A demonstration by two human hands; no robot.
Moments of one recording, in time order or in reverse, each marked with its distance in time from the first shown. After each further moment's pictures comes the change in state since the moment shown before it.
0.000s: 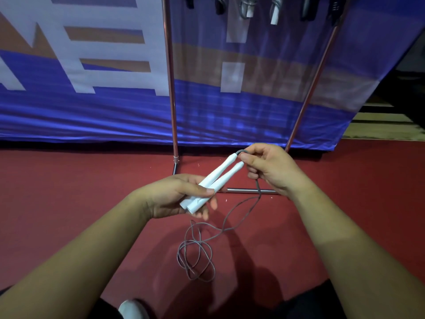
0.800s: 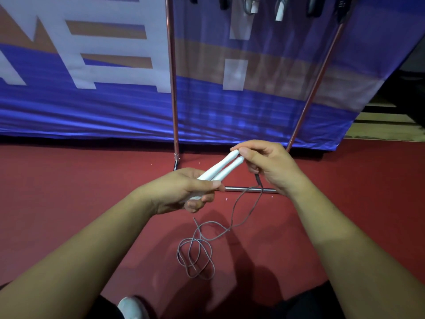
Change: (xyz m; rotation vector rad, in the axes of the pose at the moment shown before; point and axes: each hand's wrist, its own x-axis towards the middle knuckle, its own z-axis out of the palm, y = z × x) left_hand 0.004 0.001 0.005 0.076 0.078 0.046; right_hand -0.002 -0.005 0.008 -0.146 -0.042 -0.187
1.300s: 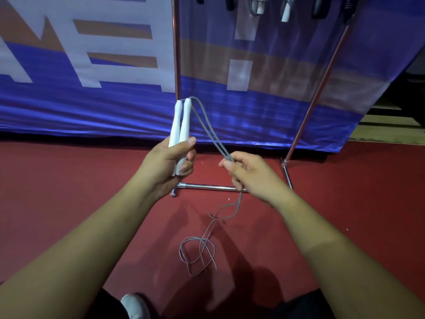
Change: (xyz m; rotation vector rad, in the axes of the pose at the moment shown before) left_hand -0.001 0.019 -0.018 -0.385 0.450 0.441; right_hand -0.005 0.007 0.038 -0.276 -0.096 0.114
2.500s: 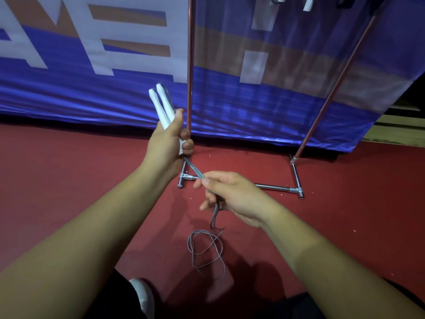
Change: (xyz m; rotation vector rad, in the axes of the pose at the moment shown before) left_hand 0.016 0.002 -0.010 -0.075 0.336 0.092; right_hand -0.025 -0.028 0.063 0.332 -0.294 0.294
